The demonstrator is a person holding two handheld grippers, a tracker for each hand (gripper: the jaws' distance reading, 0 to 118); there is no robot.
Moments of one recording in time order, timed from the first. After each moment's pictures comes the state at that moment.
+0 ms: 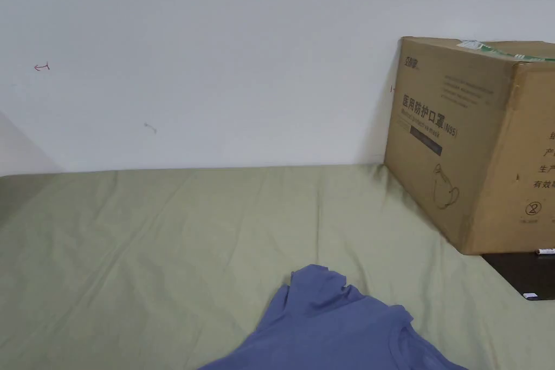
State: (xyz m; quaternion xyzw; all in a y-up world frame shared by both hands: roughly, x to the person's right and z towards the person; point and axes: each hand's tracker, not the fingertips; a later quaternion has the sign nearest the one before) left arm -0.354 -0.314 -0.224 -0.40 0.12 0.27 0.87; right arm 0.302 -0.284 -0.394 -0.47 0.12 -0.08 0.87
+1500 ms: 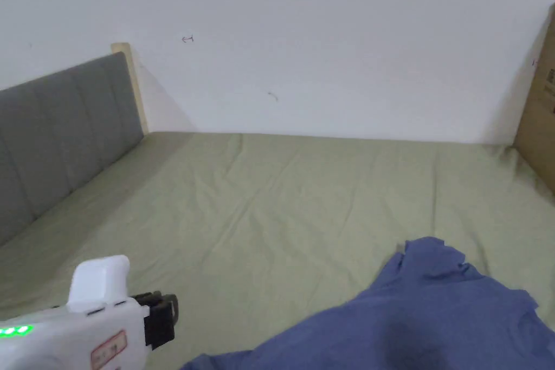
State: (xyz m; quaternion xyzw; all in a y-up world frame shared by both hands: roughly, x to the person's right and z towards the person) left arm -0.334 -0.217 -0.151 -0.32 0.16 0.20 0.91; right arm 0.154 -0.174 -0.304 -0.10 0.25 -0.11 0.96
